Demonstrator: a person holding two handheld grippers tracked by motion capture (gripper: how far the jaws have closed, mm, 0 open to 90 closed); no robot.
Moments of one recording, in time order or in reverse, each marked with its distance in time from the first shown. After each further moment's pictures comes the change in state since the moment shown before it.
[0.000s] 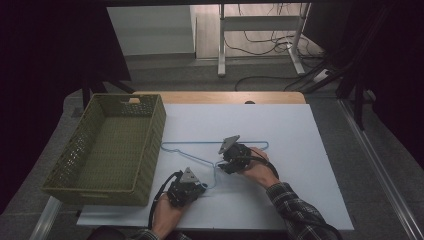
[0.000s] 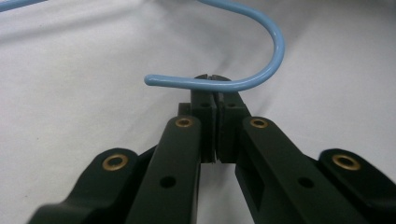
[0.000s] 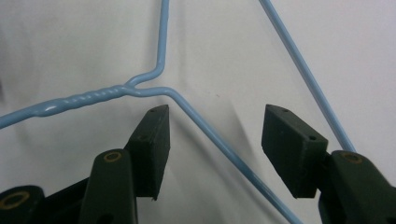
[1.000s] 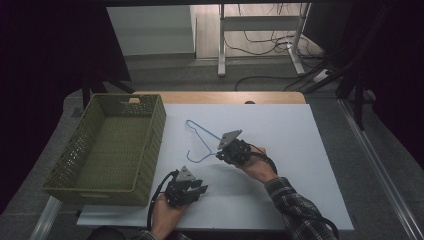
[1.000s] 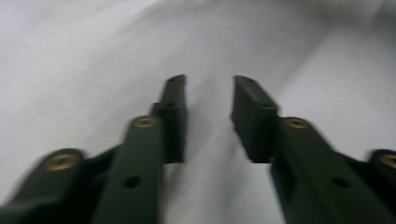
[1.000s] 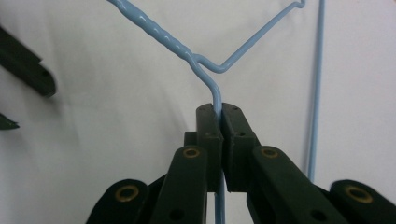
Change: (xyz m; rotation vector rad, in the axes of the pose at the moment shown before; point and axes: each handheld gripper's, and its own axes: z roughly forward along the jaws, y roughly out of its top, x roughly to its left) left arm 0.001 0.002 -0.012 -0.044 0.025 -0.075; right arm -0.004 0.015 -0.021 -0.090 0.055 0.014
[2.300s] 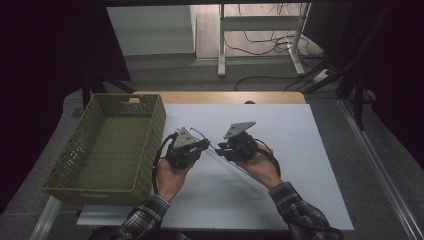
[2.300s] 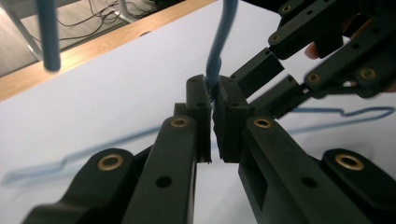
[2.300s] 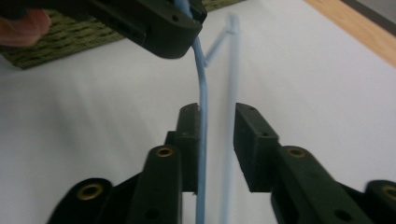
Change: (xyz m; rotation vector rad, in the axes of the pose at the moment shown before) left arm 0.018 0.101 -0.035 -0.257 0.096 0.141; right arm 0.010 0.021 -0.052 -0.123 -0.035 0.184
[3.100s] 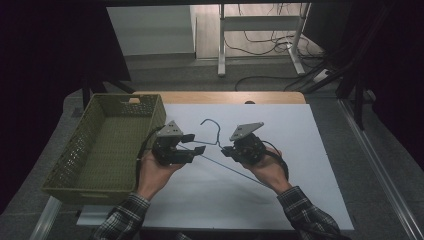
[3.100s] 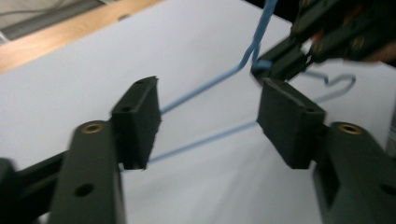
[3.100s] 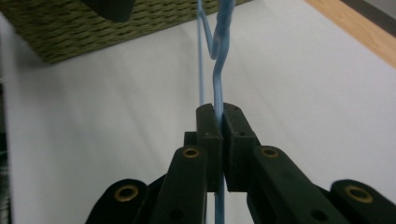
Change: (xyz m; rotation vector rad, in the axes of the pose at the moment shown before) left arm 0.026 0.008 -0.040 0.092 -0.159 -0.015; right arm 0.007 -0.001 -0.030 0.004 0.032 -0.001
